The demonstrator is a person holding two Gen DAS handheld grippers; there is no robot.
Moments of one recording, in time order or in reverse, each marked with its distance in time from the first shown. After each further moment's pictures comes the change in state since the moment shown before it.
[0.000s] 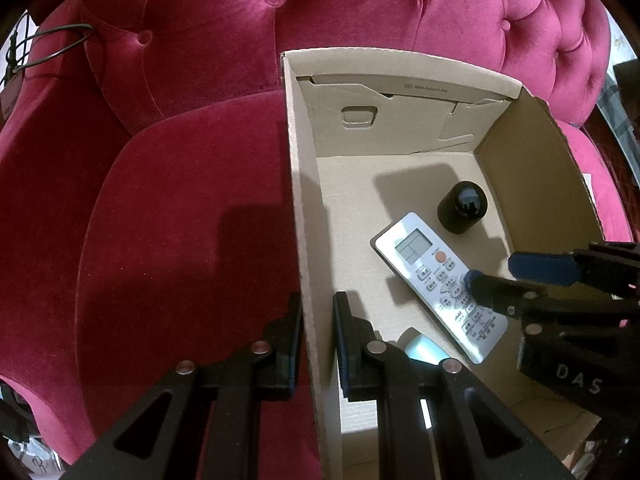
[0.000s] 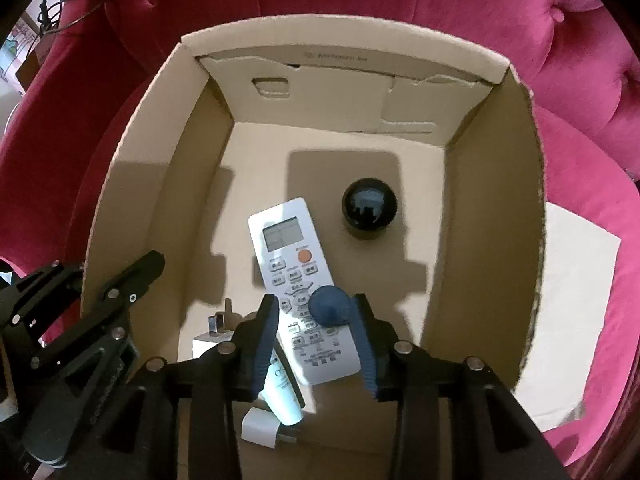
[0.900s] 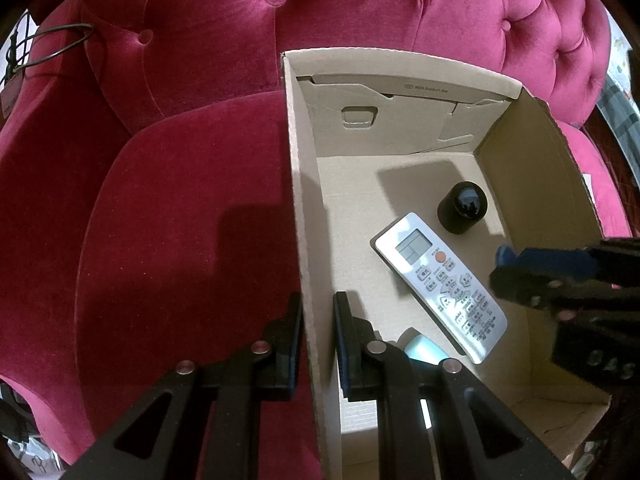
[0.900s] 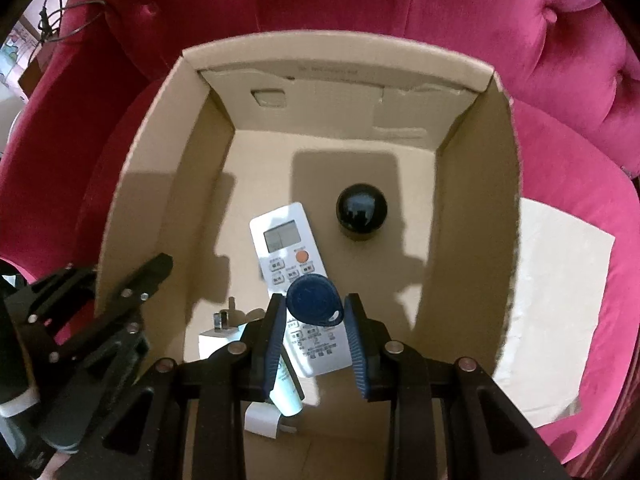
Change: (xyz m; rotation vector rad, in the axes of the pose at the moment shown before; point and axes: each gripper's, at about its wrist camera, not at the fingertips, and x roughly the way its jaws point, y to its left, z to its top) left arm -0.001 -0.003 -0.001 0.001 -0.001 0.003; right arm -0.008 -0.004 -0.004 0.015 0.005 0.007
